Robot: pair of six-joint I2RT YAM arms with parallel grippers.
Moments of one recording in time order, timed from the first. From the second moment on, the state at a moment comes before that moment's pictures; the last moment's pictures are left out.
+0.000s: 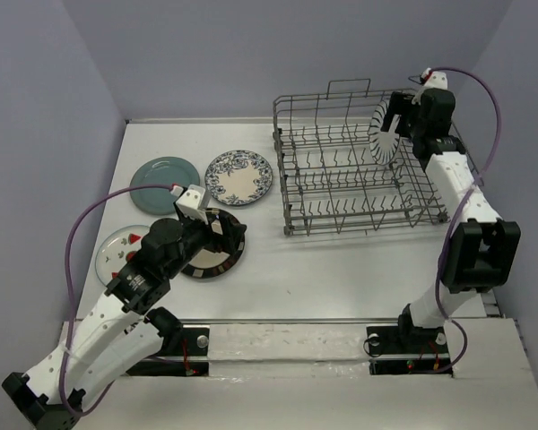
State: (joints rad) left arm -0.67 0.61 0.67 -0.29 -0.08 -0.30; right arm -0.01 1.69 1.53 -0.18 0.09 0.10
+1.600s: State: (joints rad) left arm -0.19 1.75 1.02 0.01 -0.09 -0.61; right arm 0.27 0.82 0.59 0.23 -0.55 0.55
